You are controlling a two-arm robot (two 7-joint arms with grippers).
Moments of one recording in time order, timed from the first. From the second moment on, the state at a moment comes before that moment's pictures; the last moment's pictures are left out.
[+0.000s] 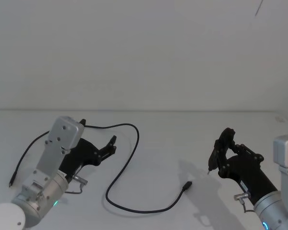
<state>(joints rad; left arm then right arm) -0.24 0.39 0.46 -1.62 -0.20 0.02 -0.04 -0.01 0.34 -0.23 -1.77 0.29 0.03 0.07</state>
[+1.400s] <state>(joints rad) -0.24 0.66 0.56 -1.93 -0.26 0.37 -0.49 -0.01 0.34 -0.23 -1.77 0.29 0.03 0.07</state>
